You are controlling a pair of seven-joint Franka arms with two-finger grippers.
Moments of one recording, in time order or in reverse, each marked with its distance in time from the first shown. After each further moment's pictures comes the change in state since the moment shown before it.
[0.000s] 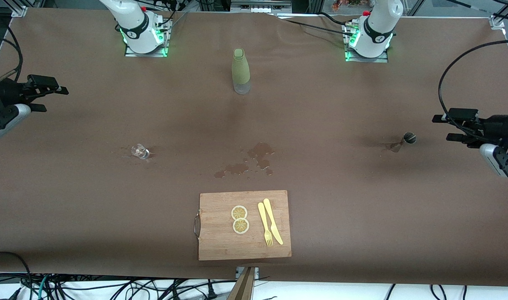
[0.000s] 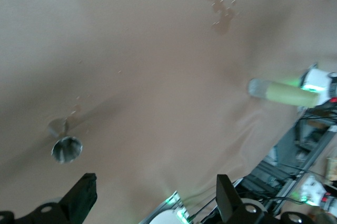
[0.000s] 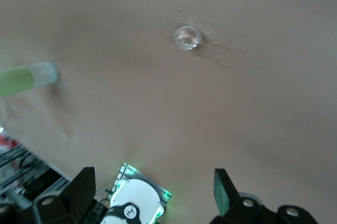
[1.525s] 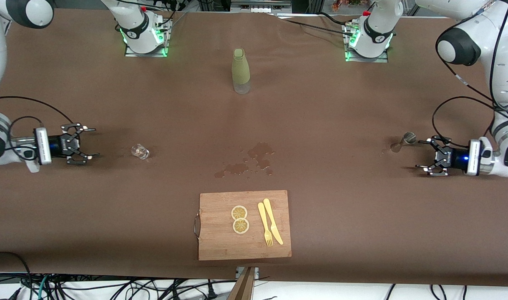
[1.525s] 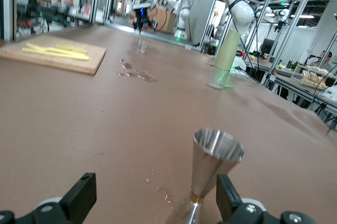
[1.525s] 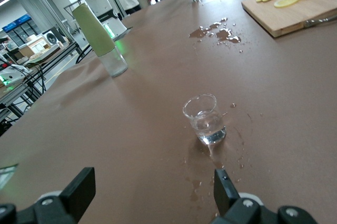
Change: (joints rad) left arm 0.428 0.593 -0.046 -0.029 -0.546 -0.011 1.607; right arm -0.335 0.664 -0.024 0.094 0.571 -0.013 -1.527
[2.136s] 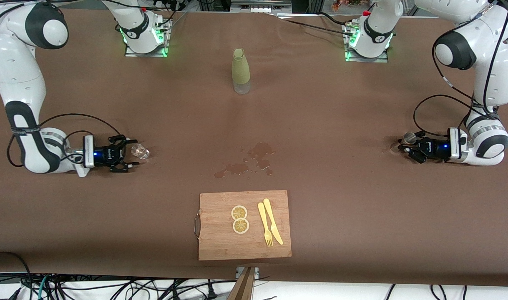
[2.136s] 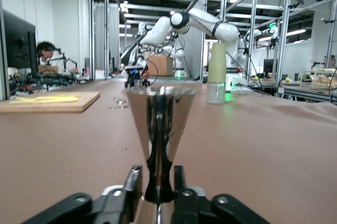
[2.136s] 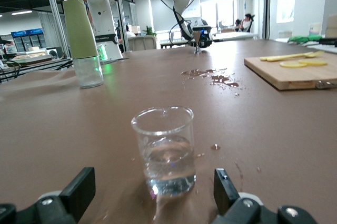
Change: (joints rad) left arm 0.004 0.066 -0.003 -0.218 -0.105 -0.011 0.454; right arm 0.008 0.236 0.119 -0.018 0.201 0.109 -0.398
